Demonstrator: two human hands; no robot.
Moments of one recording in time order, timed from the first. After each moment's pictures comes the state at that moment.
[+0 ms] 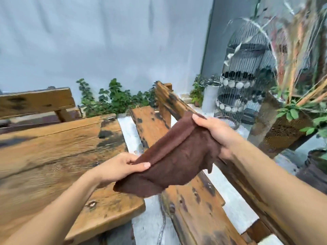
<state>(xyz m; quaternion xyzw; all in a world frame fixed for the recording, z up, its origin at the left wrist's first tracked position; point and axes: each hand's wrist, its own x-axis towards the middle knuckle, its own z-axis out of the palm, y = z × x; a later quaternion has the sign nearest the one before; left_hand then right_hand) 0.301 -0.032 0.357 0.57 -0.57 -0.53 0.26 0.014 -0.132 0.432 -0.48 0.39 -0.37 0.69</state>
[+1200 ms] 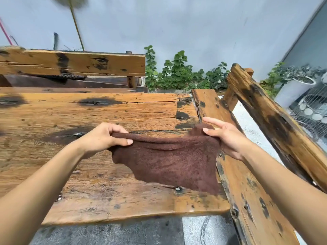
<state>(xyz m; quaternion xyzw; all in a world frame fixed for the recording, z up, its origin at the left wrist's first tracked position) 0.746 0.128 0.388 0.70 -0.41 -0.42 0.41 0.426 -0.106 0.395 -0.55 0.39 -0.19 0.72</state>
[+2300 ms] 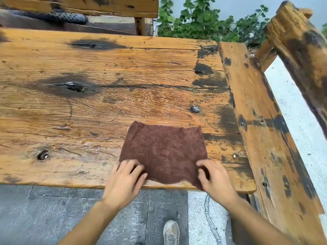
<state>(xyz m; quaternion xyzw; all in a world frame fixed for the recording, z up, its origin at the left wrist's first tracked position) 0.624 0.211 0.070 0.82 -0.56 -0.01 0.13 0.381 -0.011 0.078 -0.89 0.35 -0.10 0.27</state>
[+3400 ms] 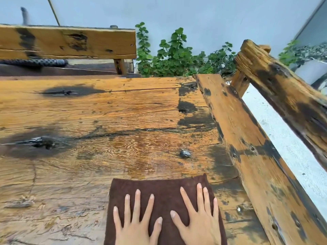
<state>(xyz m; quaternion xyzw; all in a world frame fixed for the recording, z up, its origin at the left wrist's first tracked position) 0.623 0.096 0.008 0.89 -0.45 -0.07 0.08 0.465 -0.033 0.016 -0.86 0.48 -0.02 0.14</state>
